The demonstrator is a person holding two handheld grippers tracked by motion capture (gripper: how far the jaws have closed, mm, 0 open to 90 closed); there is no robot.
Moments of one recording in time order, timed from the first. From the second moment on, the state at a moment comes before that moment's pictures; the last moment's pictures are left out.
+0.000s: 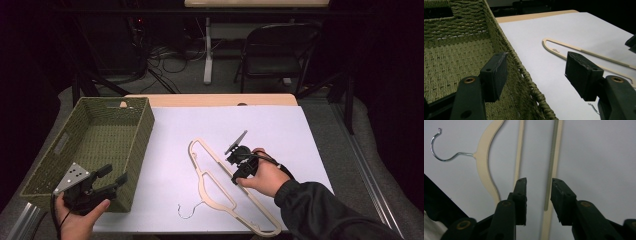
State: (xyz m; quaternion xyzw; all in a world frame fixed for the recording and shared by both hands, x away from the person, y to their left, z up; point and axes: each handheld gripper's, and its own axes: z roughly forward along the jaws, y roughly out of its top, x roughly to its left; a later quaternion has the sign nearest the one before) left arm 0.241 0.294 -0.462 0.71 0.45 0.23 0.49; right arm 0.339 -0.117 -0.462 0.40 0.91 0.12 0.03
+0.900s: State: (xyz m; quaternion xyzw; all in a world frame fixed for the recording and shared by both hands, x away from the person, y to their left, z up) left arm 0.241 0.283 -0.462 0.72 0.44 0.22 0.48; right arm 0.353 -0.077 -0.498 0.40 0.91 0.06 0.00
